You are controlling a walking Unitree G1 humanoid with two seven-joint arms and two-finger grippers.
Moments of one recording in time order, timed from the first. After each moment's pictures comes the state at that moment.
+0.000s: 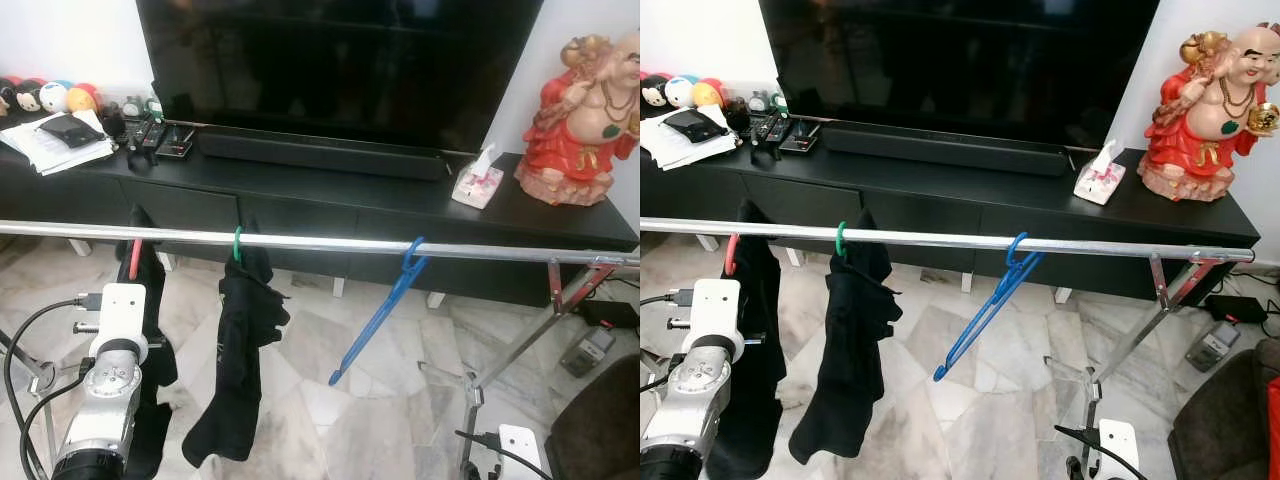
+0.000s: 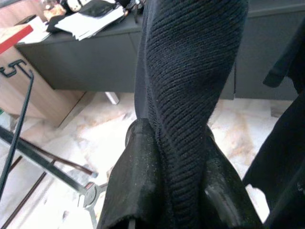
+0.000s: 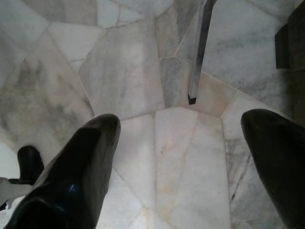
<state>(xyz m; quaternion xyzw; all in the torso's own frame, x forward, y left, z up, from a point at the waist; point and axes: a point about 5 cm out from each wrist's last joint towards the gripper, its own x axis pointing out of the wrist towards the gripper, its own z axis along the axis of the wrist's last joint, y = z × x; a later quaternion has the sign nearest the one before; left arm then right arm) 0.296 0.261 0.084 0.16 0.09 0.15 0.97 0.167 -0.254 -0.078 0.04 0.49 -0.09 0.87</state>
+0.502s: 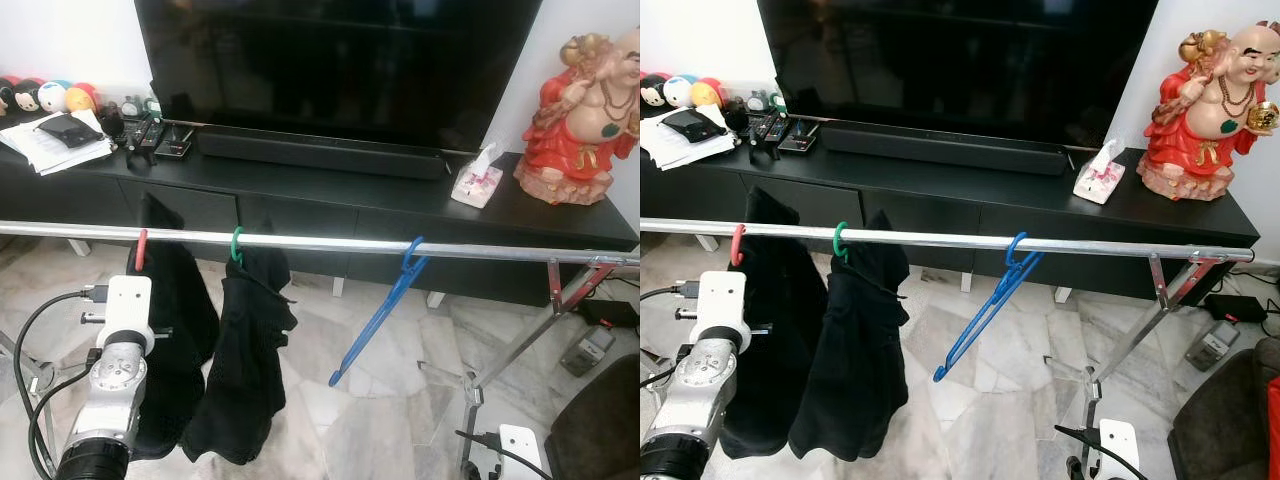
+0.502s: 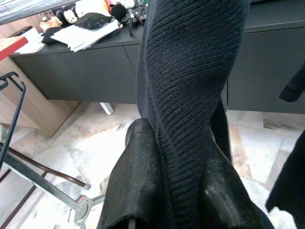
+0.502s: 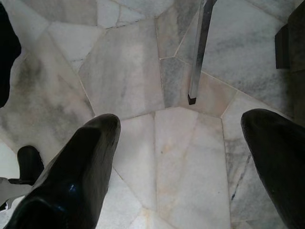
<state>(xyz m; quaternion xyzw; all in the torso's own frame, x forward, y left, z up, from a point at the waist) 0.302 0.257 0.084 0.15 0.07 0.14 0.98 0.168 -0.254 -0.077 0.04 0.49 -0.09 0.87</state>
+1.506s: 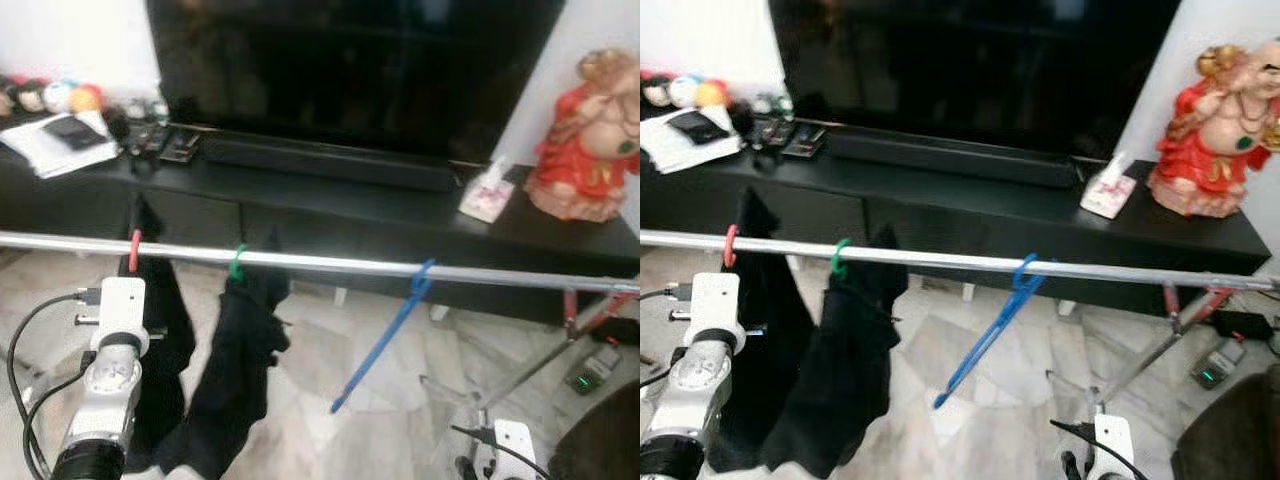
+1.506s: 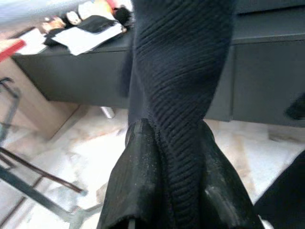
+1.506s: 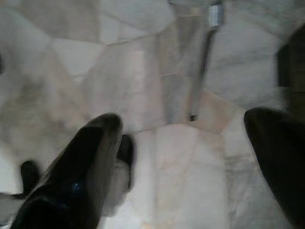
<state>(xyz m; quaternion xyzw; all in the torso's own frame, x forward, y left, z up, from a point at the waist) 0.302 0.258 0.082 0.14 0.06 0.14 0.98 0.166 -0.253 -0.079 0.04 0.49 -0.09 0.87</state>
